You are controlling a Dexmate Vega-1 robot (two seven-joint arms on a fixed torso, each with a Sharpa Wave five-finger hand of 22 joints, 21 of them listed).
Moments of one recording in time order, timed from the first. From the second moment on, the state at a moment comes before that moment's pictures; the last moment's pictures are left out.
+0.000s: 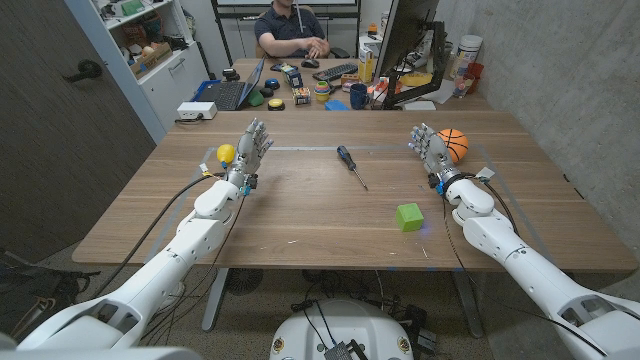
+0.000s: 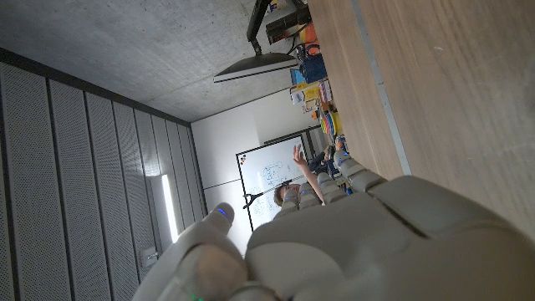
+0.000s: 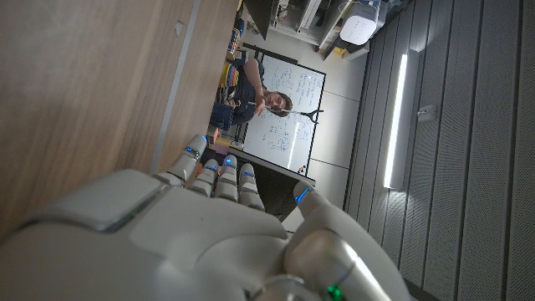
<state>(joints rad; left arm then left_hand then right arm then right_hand) 0.85 0.51 0.37 -1.32 -0.64 -0.28 0.00 -0.01 0.06 0.38 0.19 0.23 -0.17 -0.02 0.19 0.18 -0.16 -0.07 0.18 0.18 -0.13 -0.04 0.22 0.18 0.03 -0.03 0.21 0.19 -0.82 -0.49 -0.37 -1.24 0.67 0.30 0.07 0.05 0.08 0.45 0.17 0.28 0.05 0.05 0.18 0.18 0.08 0.05 0.19 0.19 -0.06 -0.04 0.24 0.18 -0.15 -0.04 0.84 0.17</state>
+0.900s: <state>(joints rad) 0.83 0.48 0.37 -1.29 -0.54 -0.41 0.07 0.00 0.06 0.37 0.18 0.24 -0.14 -0.12 0.20 0.18 -0.13 -0.09 0.19 0.18 -0.10 -0.01 0.22 0.18 0.06 0.01 0.22 0.19 -0.80 -0.47 -0.37 -1.21 0.69 0.32 0.10 0.05 0.08 0.45 0.17 0.28 0.05 0.05 0.18 0.18 0.08 0.05 0.19 0.19 -0.06 -0.04 0.24 0.18 -0.15 -0.04 0.84 0.17</state>
